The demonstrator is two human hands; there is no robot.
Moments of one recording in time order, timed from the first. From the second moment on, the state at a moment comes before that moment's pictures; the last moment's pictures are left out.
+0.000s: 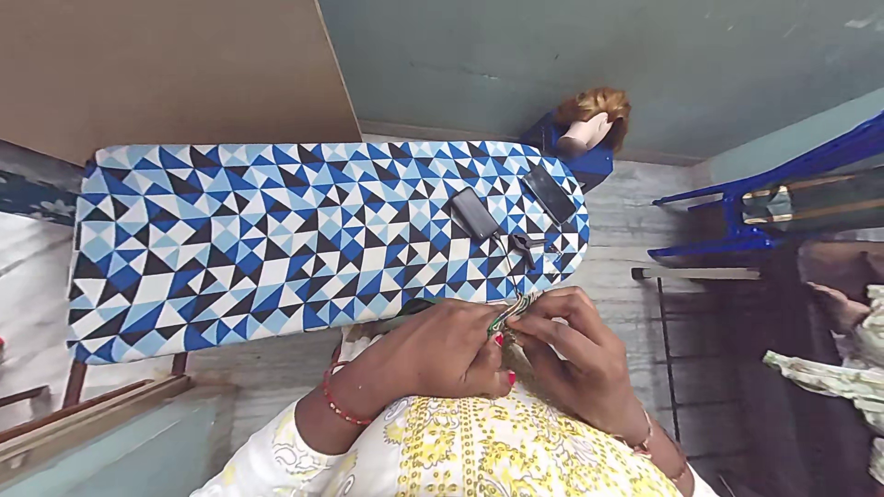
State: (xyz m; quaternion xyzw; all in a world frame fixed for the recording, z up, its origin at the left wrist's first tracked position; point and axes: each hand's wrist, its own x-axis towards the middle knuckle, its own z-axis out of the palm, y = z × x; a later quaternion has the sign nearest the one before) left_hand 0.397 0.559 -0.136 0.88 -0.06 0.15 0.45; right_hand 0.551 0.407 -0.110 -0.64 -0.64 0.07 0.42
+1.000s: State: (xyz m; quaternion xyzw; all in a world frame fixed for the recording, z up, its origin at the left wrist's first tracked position) left_hand 0.392 0.553 -0.134 0.86 -0.09 0.09 0.50; right_hand 0.557 0.397 -0.095 -0.62 -0.69 0.14 0.35
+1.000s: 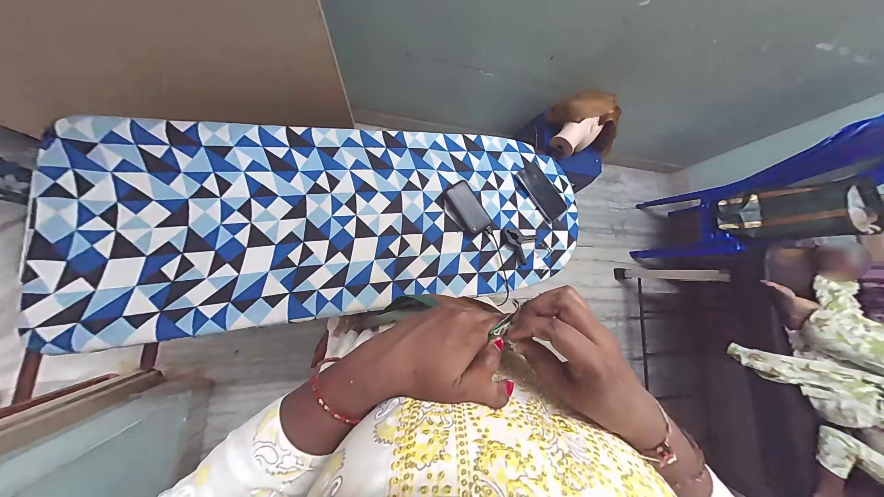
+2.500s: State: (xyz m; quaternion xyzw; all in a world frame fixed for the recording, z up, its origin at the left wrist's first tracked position) left_hand 0.390 0.561 -0.123 0.91 -0.12 0.08 0.38; right_hand 0.548 0.399 -0.124 -0.59 -0.68 0.06 0.43
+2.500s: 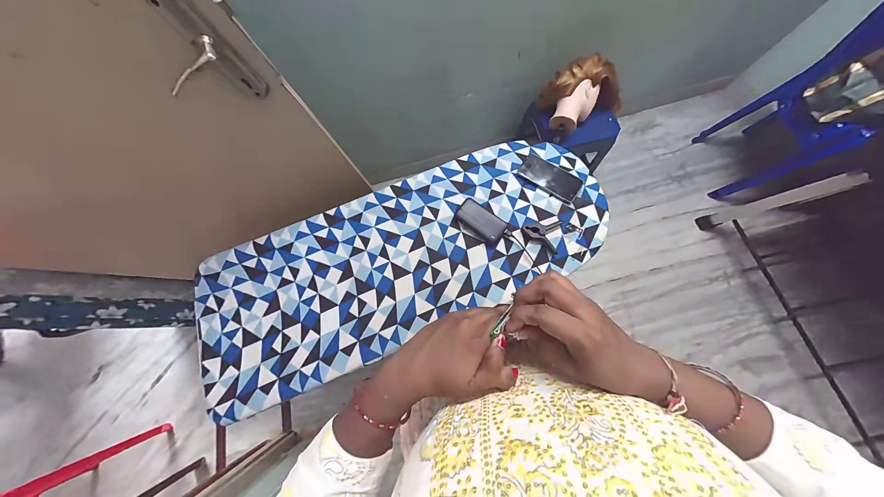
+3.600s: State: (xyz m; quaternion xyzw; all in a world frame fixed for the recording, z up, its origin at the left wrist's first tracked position) left_hand 0.401 0.552 -0.133 0.88 -0.17 0.01 0.44; right_hand 0.563 0.381 -0.127 -0.58 -0.68 0.12 0.44
